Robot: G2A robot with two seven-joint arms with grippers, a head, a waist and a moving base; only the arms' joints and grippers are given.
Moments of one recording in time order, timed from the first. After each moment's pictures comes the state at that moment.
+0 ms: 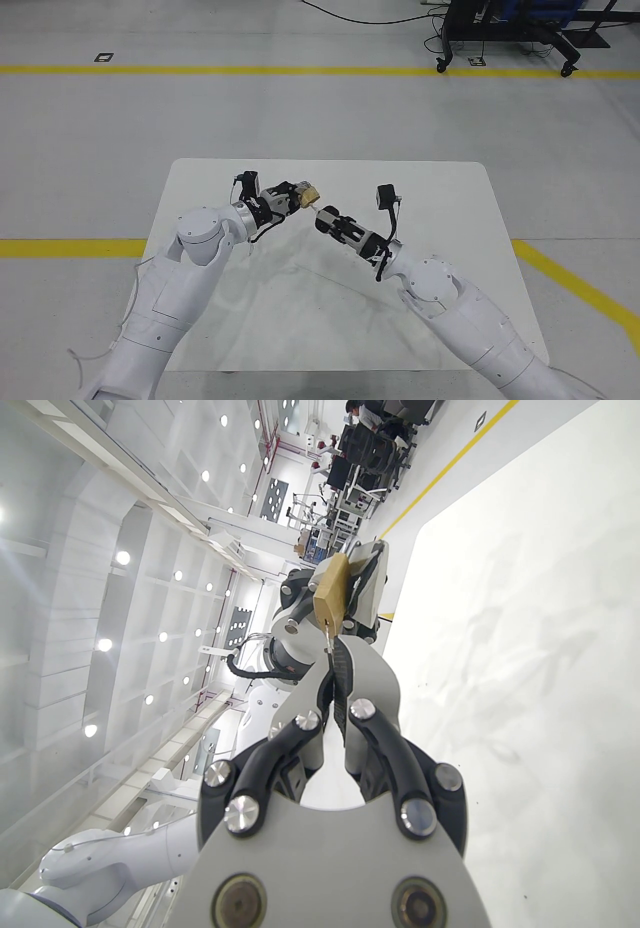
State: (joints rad) left arm 1.02 -1.23 -1.12 -1.38 -0.53 0.30 -0.60; right arm -1.20 -1.13 0.88 -1.56 0.24 -0.22 0.27
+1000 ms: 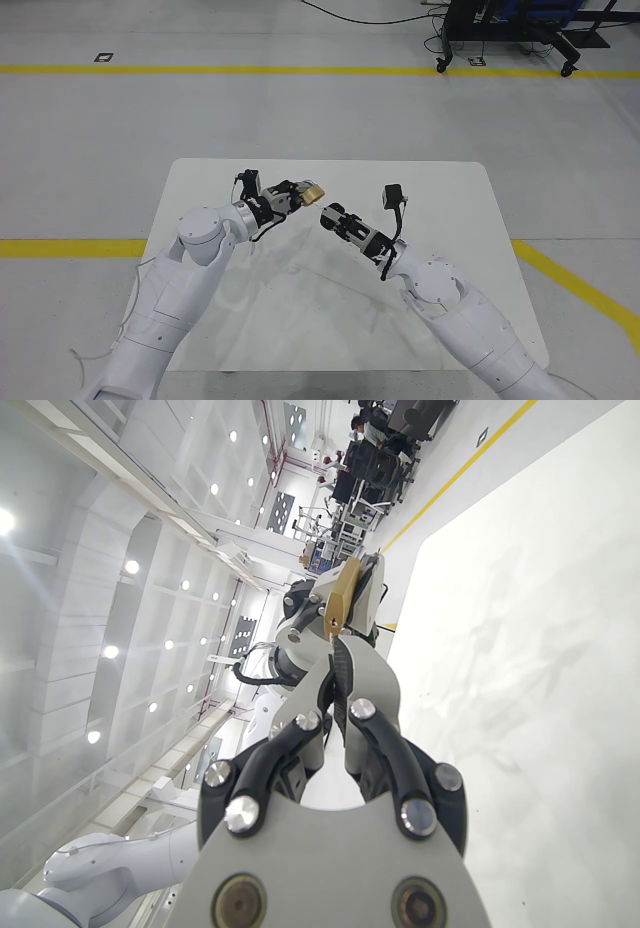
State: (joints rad) left arm 1.03 -1.24 -1.12 -1.39 -0.52 0.27 -0.59; right arm -1.25 -1.16 0.95 -1.57 0.22 -0.23 0.28
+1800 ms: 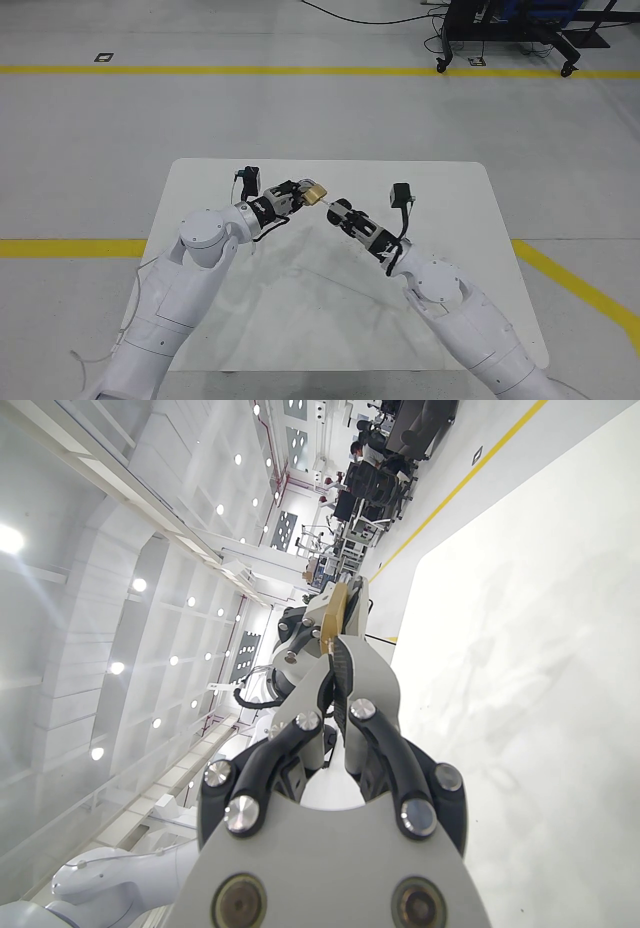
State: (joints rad) left arm 1.04 -1.23 -1.12 -1.43 -0.45 0.25 -0.58; right arm -1.27 -1.18 1.00 -1.57 0.21 -0.23 0.27
